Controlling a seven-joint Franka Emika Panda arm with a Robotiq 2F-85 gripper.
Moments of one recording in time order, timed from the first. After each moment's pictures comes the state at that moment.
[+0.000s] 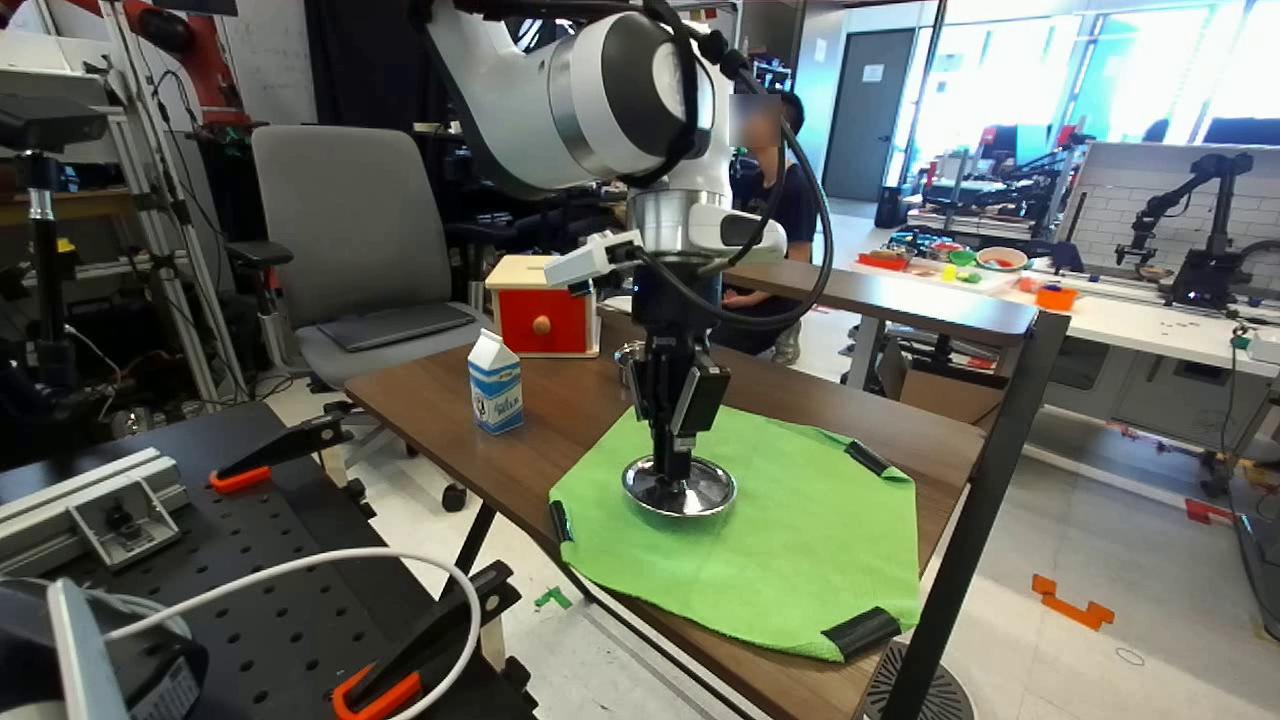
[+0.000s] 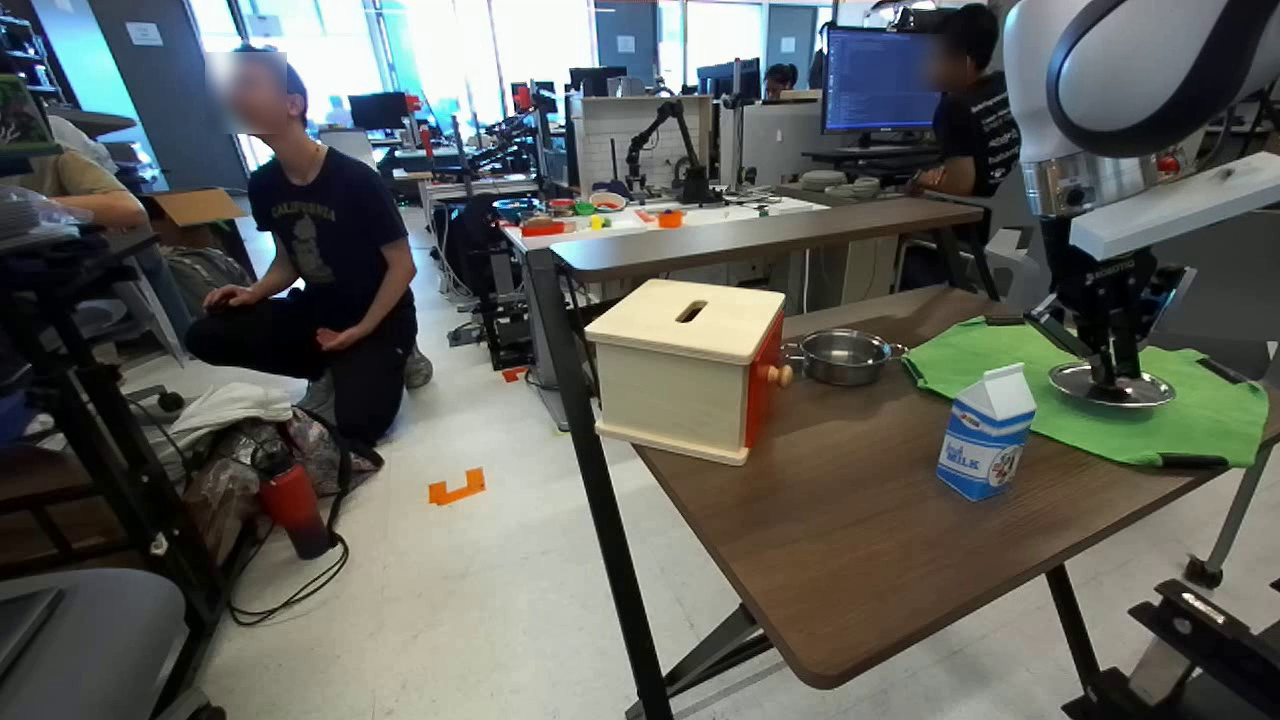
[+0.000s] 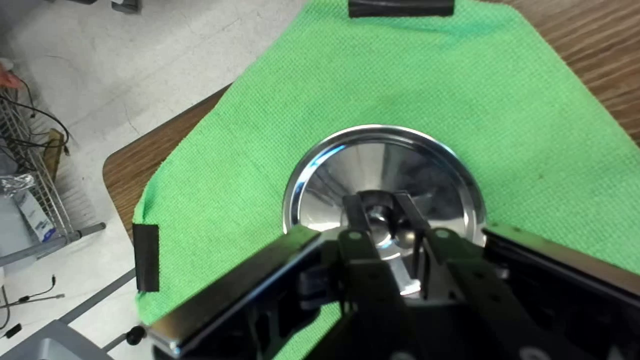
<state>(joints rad) 0.11 0.63 -0.21 -1.96 -0.27 2.32 0.51</state>
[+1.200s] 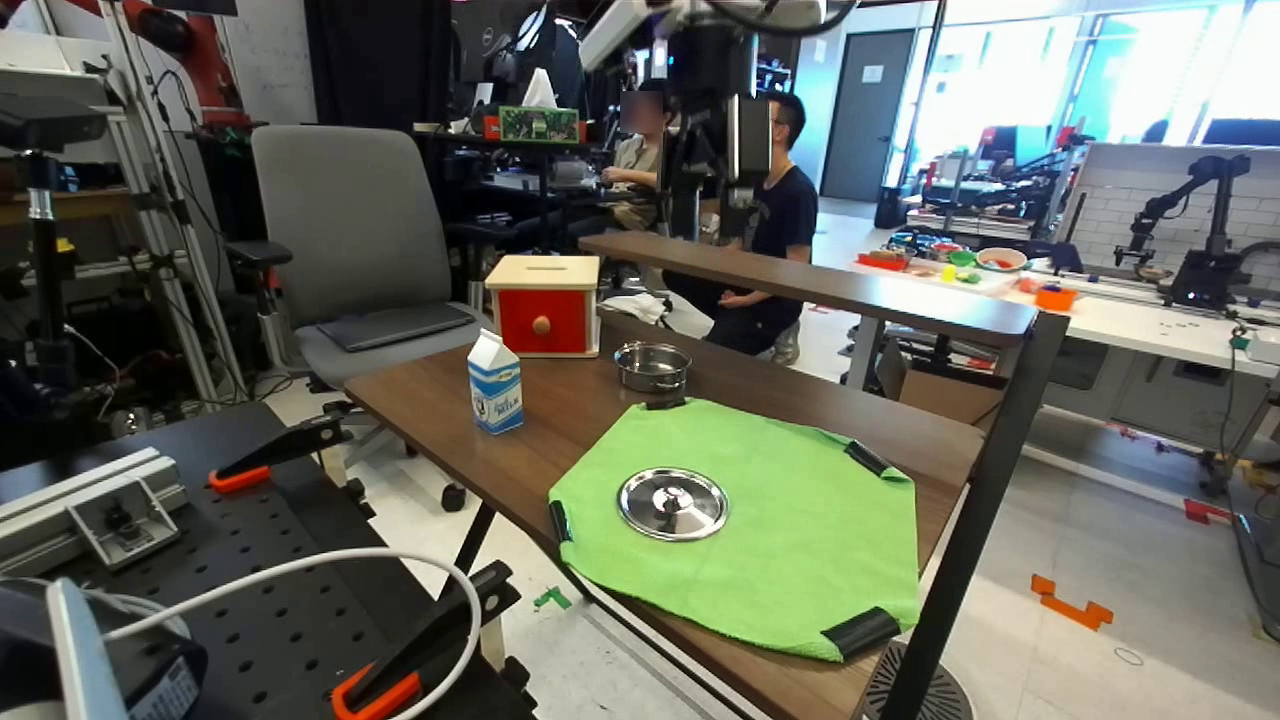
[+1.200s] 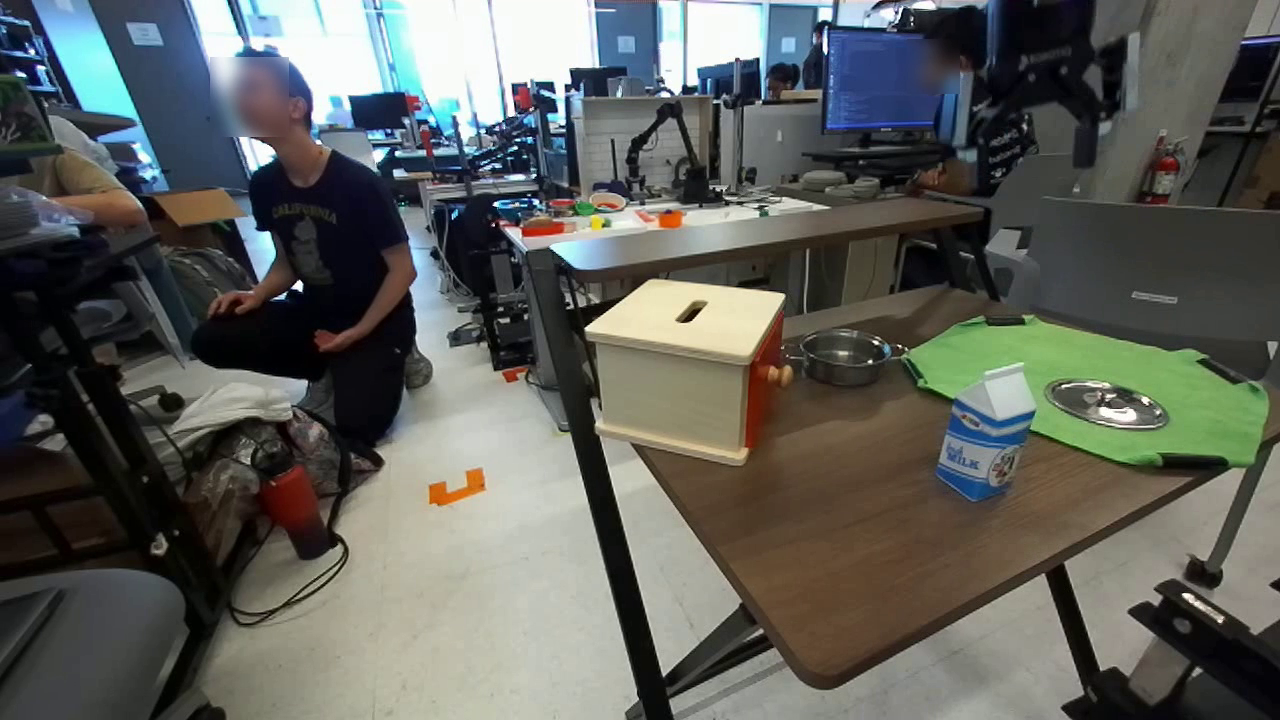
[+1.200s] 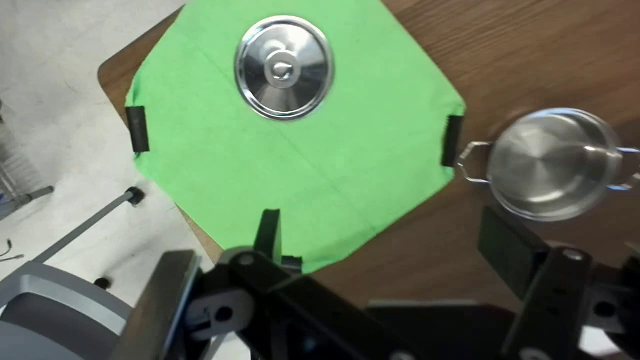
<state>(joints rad) 0.10 0.45 -0.14 -1.72 -0.12 2.07 0.46</state>
